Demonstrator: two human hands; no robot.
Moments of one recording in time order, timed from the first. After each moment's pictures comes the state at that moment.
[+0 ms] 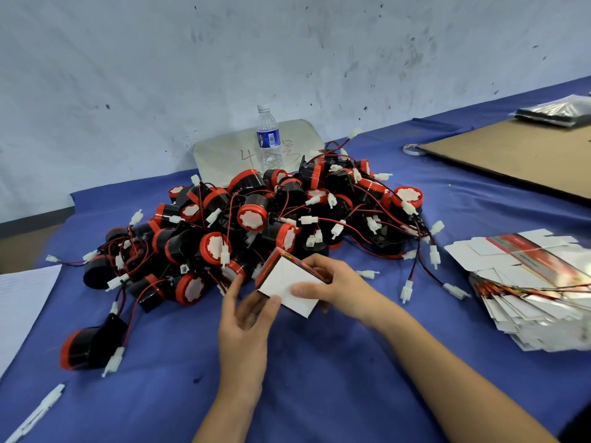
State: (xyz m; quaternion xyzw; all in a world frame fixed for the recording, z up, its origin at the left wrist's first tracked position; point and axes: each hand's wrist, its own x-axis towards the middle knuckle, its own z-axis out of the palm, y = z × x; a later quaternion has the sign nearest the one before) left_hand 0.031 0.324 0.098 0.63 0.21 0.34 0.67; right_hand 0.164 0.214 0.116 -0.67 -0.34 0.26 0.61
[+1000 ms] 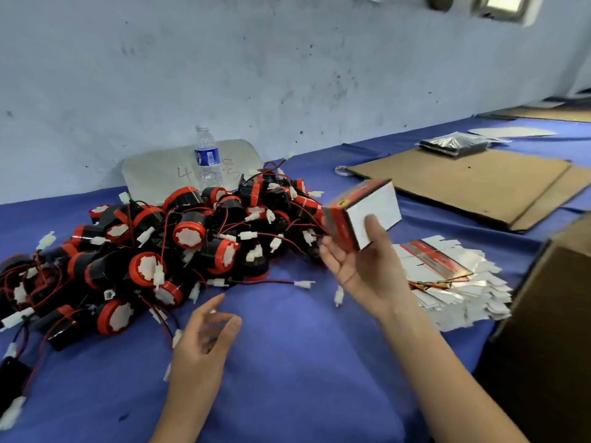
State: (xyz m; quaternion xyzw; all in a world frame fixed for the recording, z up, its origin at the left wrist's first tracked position) left_hand 0.033 0.323 0.093 0.71 0.15 0.26 0.64; right_hand 0.162 0.121 0.176 -0.28 -0.15 0.24 0.92
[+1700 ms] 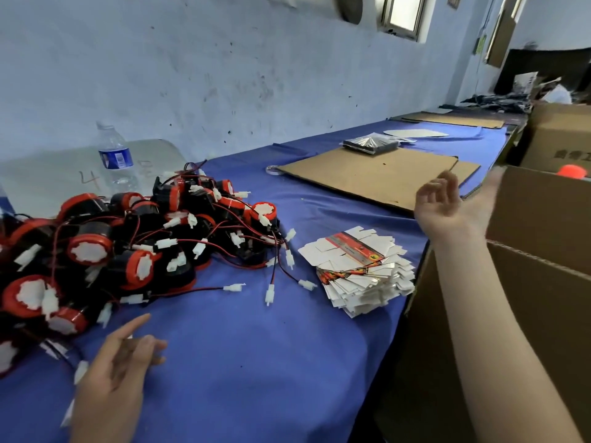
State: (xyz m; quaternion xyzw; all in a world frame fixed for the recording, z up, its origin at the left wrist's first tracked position) left_hand 0.042 0.325 0.078 0.74 0.10 0.28 0.60; right_hand 0.189 -0.058 0.239 -0.13 0.05 -0.15 0.98
